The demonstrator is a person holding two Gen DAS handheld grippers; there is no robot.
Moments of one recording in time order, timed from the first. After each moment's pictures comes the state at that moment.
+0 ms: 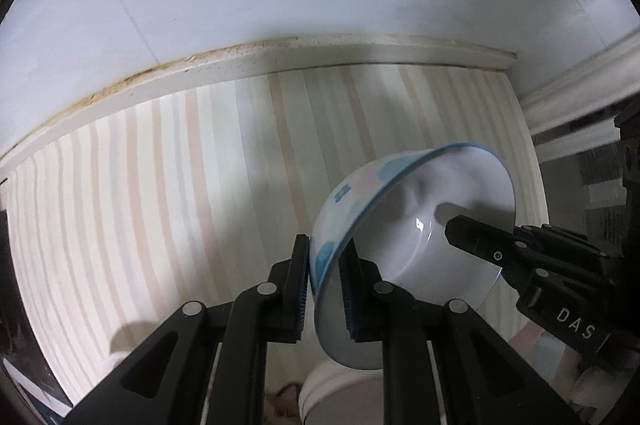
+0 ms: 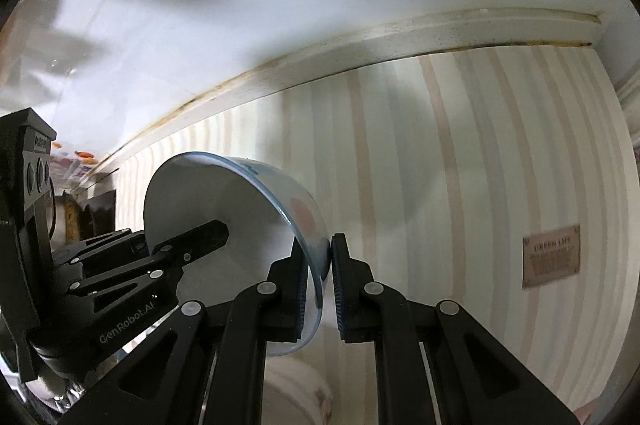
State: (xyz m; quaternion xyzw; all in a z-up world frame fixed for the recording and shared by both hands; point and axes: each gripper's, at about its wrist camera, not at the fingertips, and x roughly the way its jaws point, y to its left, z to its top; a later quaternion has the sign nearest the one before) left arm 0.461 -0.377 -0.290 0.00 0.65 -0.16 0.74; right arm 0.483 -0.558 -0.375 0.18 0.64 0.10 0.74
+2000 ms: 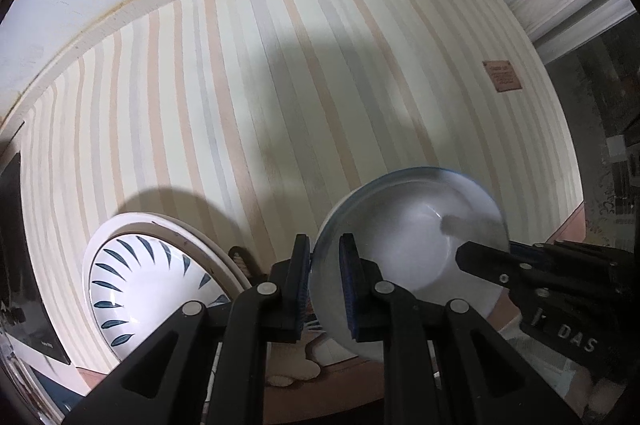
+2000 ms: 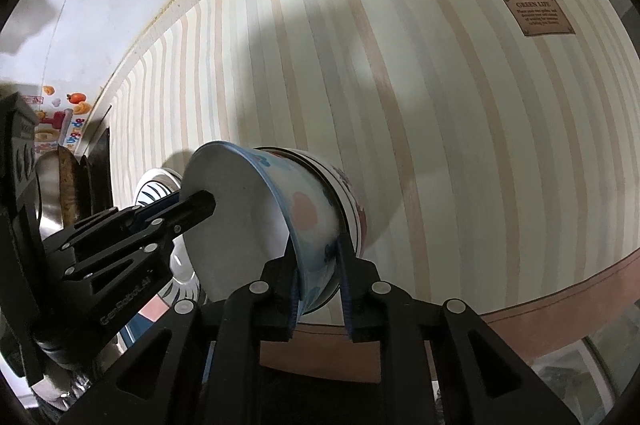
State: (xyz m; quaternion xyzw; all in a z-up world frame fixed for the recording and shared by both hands) left arm 0.335 -0.358 -0.313 0.06 0.67 -0.15 0.72; right arm 0.309 -0.528 -0.397 0.22 0.70 0.07 0.68
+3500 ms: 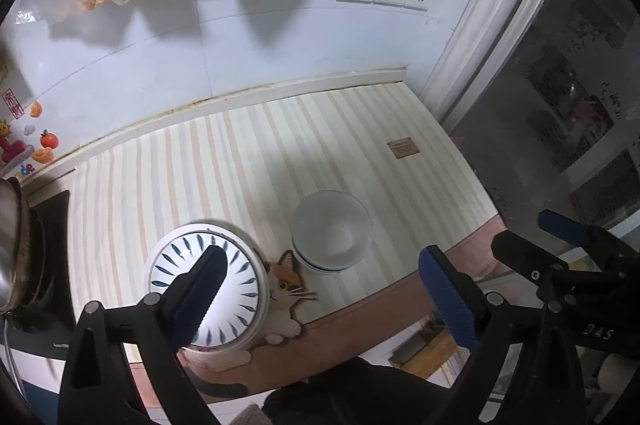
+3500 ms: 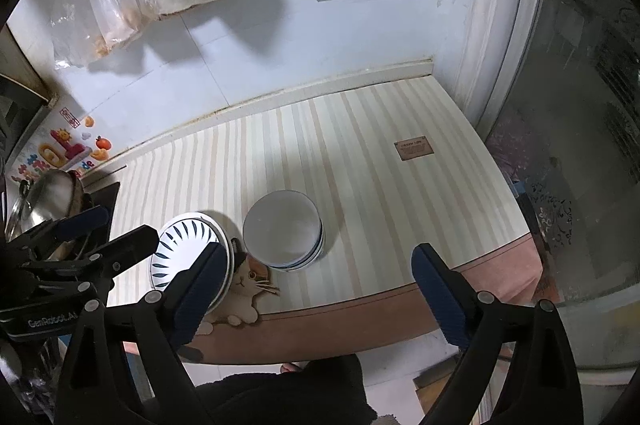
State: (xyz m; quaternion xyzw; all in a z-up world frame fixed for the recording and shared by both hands) left arm 0.207 -0.312 -0.129 0.02 0.52 -0.22 0.83; right arm 0.136 -0.506 -0.147 0.11 0.50 -0.05 0.86
